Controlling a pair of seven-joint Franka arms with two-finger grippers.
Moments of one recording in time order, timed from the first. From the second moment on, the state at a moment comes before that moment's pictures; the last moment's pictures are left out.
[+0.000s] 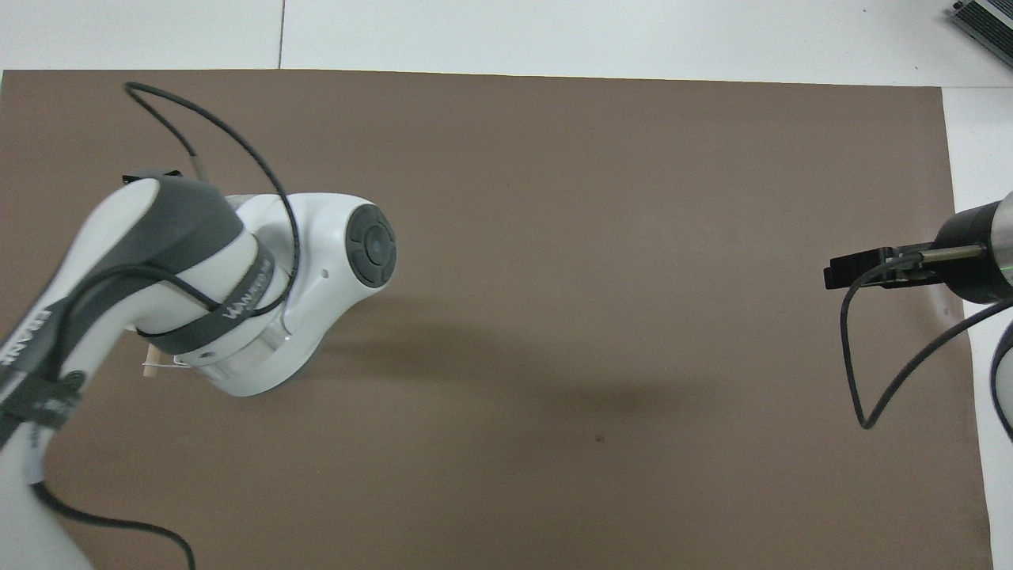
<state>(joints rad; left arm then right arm) -0.38 0.15 -0.09 -1.78 0.94 1.55 0.30 -0.15 -0.09 0.17 -1.70 0.07 1.65 -0.03</state>
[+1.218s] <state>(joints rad) -0.04 -0.04 -0.06 -1.65 0.06 1.53 0.24 -0.15 -0.09 0.17 -1.70 0.07 1.65 -0.03</state>
